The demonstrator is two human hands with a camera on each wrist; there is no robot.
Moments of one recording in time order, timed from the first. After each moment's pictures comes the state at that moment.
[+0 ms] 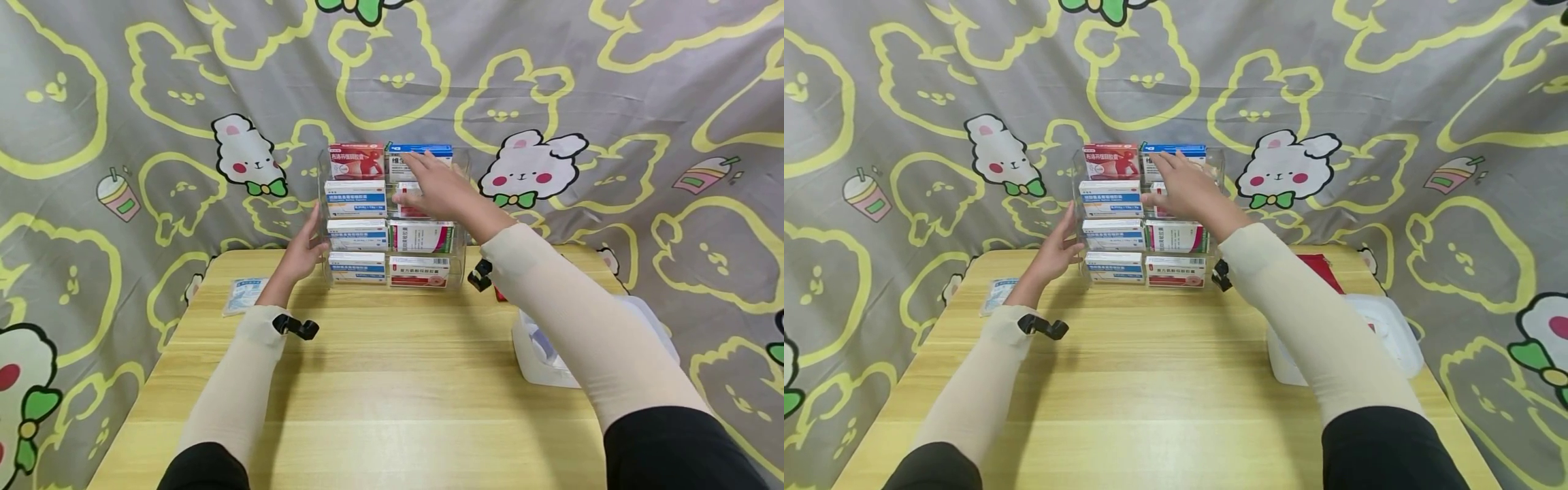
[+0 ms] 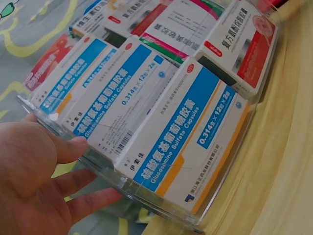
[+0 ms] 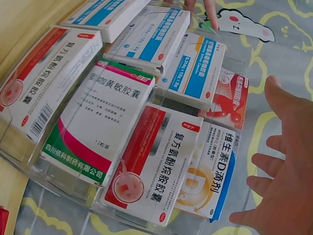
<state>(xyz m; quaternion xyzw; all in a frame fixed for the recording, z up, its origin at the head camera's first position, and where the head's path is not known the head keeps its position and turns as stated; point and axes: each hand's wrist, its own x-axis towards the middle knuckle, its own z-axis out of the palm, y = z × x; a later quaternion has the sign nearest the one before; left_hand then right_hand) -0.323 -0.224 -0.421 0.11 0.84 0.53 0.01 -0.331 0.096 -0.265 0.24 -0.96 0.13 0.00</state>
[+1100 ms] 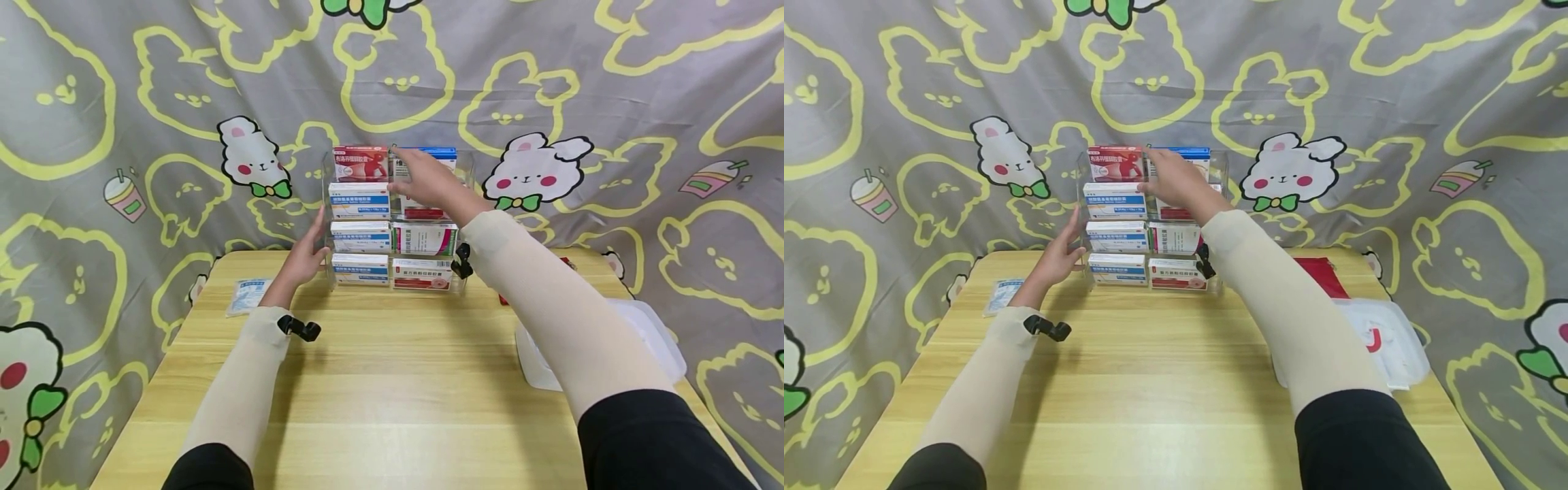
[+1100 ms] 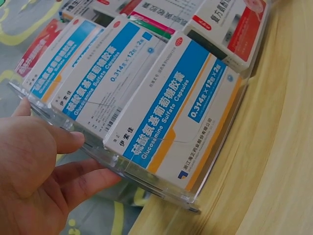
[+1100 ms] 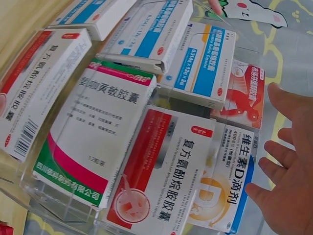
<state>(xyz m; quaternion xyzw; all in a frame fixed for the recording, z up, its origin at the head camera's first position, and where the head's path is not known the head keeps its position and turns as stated) -0.325 -0.230 -0.430 0.11 0.86 0.49 0.01 -0.361 0.072 -0.265 0.22 -0.95 0.20 -0.01</state>
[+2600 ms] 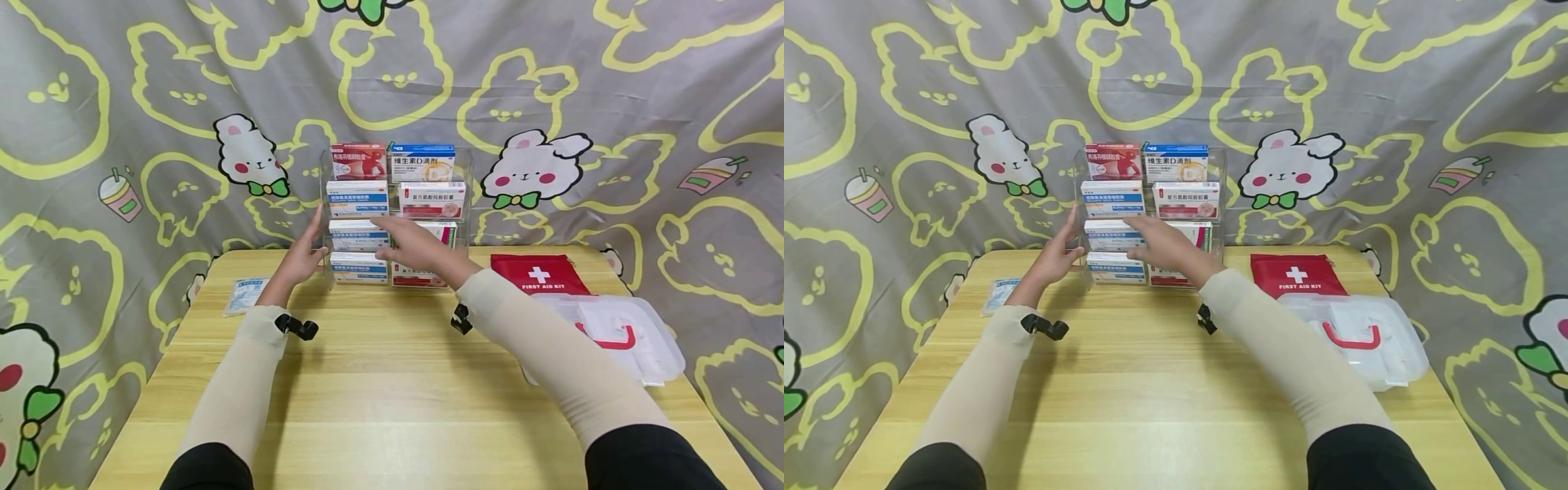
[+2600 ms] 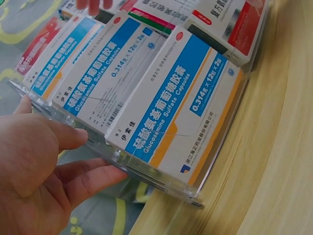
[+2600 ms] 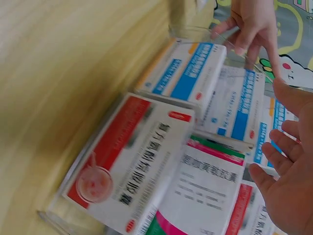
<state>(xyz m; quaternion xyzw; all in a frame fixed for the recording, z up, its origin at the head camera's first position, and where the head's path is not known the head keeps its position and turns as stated) -0.328 -0.234 -0.432 0.12 0.86 0.50 0.03 -0.315 0.057 -0.361 0.33 -0.92 0.22 -0.05</state>
